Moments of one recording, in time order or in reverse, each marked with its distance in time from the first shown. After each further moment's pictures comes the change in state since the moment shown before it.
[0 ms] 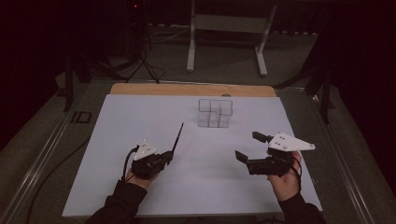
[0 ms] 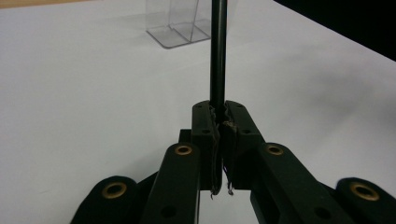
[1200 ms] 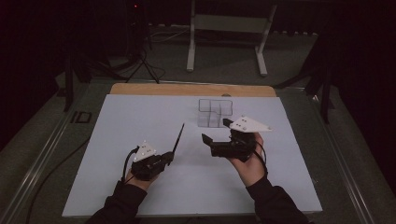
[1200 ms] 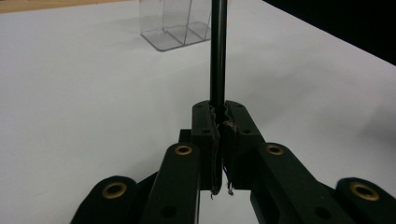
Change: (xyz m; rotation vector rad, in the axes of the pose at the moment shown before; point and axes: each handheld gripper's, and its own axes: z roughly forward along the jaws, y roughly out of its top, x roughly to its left) left arm -0.003 0.000 -0.003 -0.013 -0.019 0.006; right arm 0.037 0.040 0.080 0.001 -0.049 0.088
